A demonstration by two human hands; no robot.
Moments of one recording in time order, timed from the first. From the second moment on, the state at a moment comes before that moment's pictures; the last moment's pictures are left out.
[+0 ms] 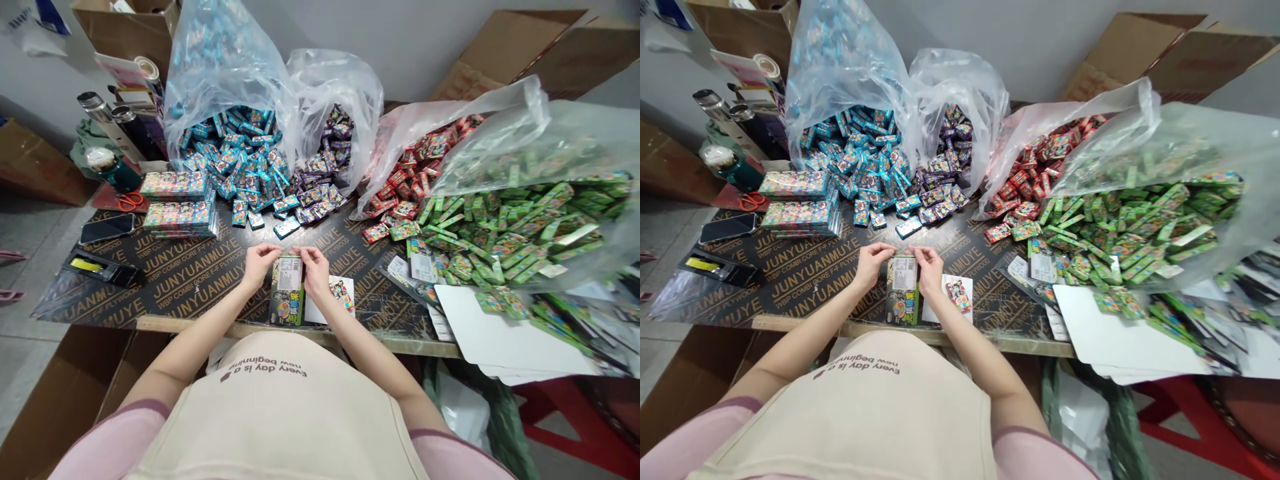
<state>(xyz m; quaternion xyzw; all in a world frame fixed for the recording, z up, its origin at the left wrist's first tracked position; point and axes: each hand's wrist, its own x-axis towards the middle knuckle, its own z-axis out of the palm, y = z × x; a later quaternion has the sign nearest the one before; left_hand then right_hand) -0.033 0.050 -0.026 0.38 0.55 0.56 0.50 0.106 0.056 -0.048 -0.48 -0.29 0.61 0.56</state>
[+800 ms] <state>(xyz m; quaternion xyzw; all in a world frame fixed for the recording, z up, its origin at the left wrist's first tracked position) -0.046 0.066 -0.010 0.77 0.46 0.29 0.33 0.198 0.066 -0.045 -0.50 -0.64 0.44 0.37</state>
